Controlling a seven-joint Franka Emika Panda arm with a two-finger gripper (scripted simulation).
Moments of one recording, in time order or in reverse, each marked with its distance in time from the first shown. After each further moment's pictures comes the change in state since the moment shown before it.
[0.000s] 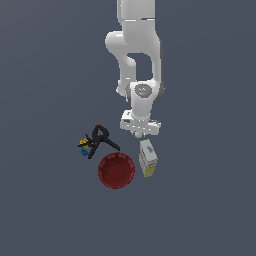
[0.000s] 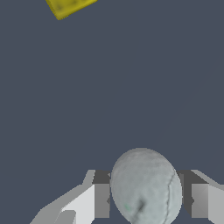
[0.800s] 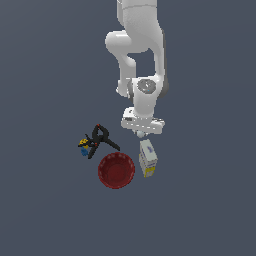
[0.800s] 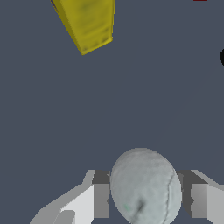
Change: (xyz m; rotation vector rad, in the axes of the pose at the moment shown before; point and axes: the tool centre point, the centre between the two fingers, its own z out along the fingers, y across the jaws) arm 0.014 -0.012 -0.030 0.000 -0.001 0.000
